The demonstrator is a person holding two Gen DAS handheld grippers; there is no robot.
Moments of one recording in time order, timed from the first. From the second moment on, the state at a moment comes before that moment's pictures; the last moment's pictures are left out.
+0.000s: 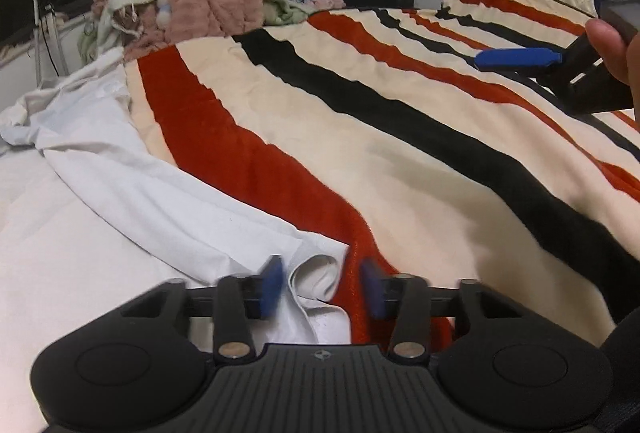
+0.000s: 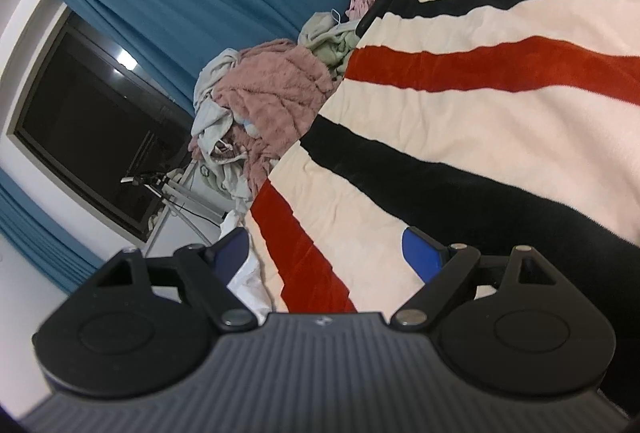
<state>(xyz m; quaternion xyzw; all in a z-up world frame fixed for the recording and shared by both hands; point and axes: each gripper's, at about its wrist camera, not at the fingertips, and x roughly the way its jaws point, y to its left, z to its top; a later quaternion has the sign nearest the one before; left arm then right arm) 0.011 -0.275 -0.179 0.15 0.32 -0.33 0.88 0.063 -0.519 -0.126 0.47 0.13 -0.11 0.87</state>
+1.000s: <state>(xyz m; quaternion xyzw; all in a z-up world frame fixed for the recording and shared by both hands) -0.003 0.027 -0.109 -0.28 0.38 -0.15 0.87 0.077 -0.443 -0.106 0.36 0.18 -0.06 0.91</state>
